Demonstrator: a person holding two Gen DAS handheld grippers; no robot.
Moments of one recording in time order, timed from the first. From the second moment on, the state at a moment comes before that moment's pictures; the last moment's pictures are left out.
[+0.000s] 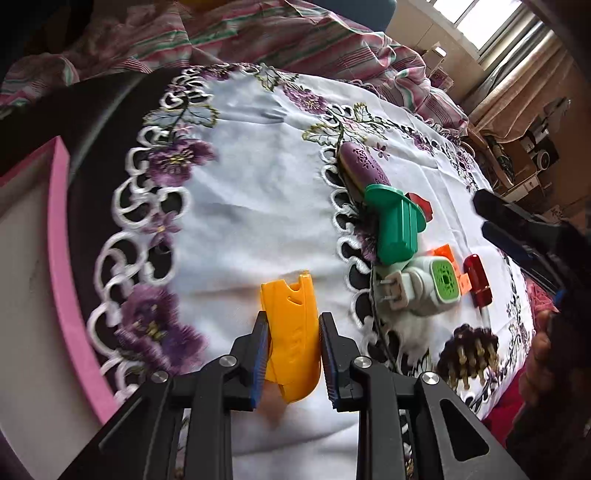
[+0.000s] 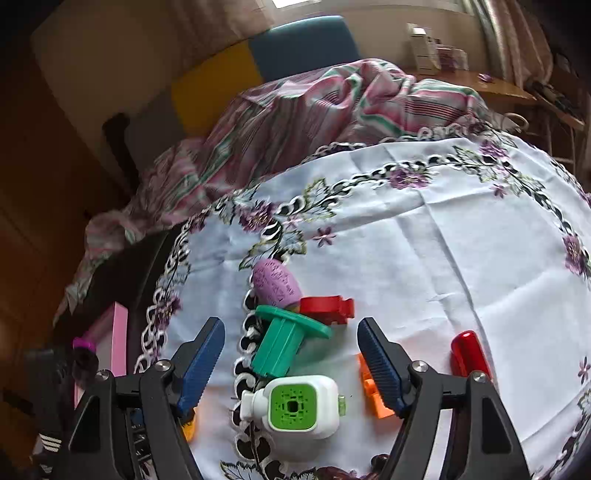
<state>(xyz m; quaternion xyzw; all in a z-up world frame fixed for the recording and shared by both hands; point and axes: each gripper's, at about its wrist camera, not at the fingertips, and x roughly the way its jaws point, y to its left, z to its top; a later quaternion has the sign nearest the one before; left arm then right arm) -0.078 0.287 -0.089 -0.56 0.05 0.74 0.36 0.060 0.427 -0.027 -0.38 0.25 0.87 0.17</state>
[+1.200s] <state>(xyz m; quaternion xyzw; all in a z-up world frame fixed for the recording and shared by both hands) -0.051 0.106 -0.038 -0.51 -0.04 0.80 0.32 0.023 0.332 -0.080 -0.55 0.05 0.83 0.11</state>
